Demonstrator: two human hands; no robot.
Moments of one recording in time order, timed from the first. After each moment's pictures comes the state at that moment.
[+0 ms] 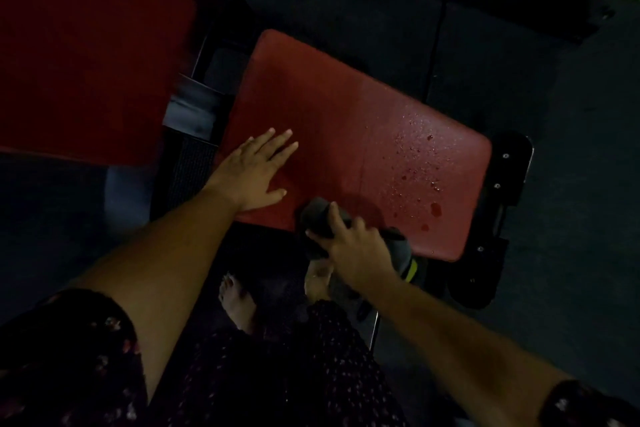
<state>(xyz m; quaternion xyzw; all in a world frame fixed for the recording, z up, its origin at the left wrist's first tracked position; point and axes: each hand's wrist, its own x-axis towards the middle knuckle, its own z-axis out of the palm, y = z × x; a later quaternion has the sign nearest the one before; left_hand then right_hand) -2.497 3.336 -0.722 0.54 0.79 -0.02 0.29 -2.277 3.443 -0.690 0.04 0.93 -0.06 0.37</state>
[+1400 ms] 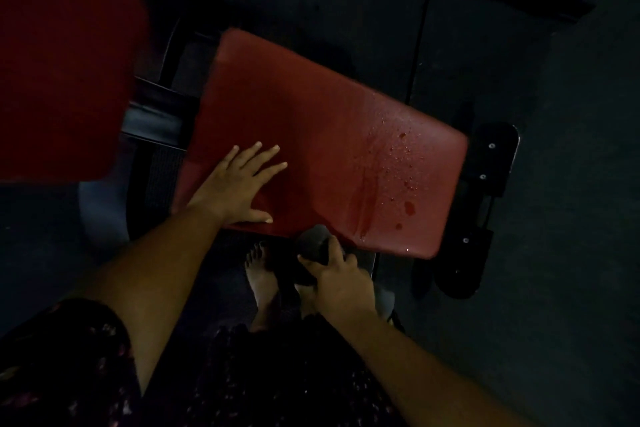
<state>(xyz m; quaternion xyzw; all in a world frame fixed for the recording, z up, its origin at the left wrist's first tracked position) -2.478 3.356 -0.730 0.56 0.76 -0.10 0.30 -2.232 3.433 -0.684 0.23 0.87 -0.20 0.39</state>
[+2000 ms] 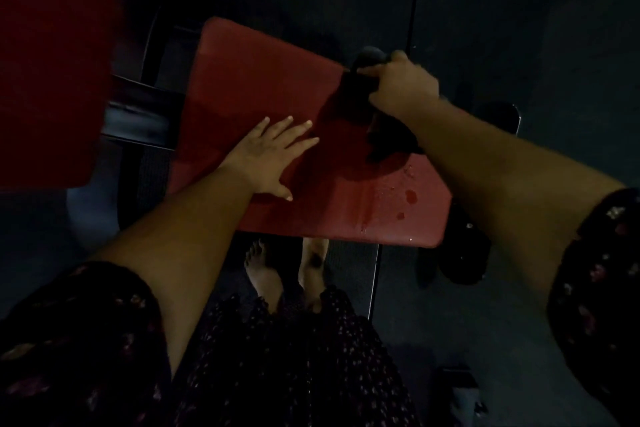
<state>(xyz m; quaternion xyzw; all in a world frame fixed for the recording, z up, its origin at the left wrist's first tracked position) -2.482 3.428 -0.734 0.63 0.71 -0.14 0.30 -2.387 3.669 -0.689 0.34 0.89 -0.12 0.28</state>
